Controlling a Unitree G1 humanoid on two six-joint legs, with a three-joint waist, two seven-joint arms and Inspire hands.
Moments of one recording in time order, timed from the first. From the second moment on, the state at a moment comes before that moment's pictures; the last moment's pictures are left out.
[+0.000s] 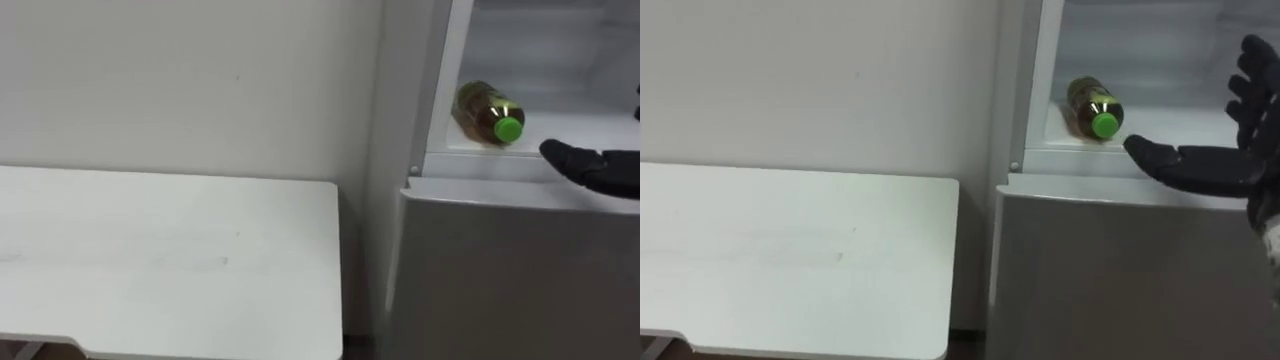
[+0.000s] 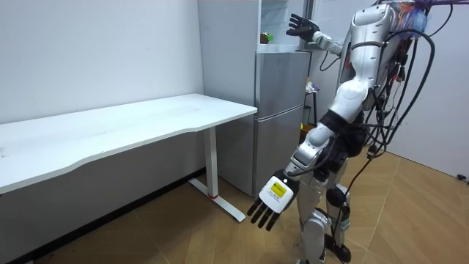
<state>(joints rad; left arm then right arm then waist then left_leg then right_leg) 0.19 0.41 0.12 1.01 -0.05 0.07 -0.05 -0.27 -0.77 -0.15 -0.11 0.54 0.06 -0.33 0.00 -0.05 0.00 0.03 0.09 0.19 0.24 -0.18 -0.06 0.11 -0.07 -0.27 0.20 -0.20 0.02</state>
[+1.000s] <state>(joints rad) 0.36 0.26 0.12 0.95 0.17 -0.05 0.10 0.35 -0.28 -0.37 0.26 0.71 -0.28 -0.76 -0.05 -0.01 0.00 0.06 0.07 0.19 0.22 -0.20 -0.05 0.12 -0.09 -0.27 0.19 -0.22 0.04</state>
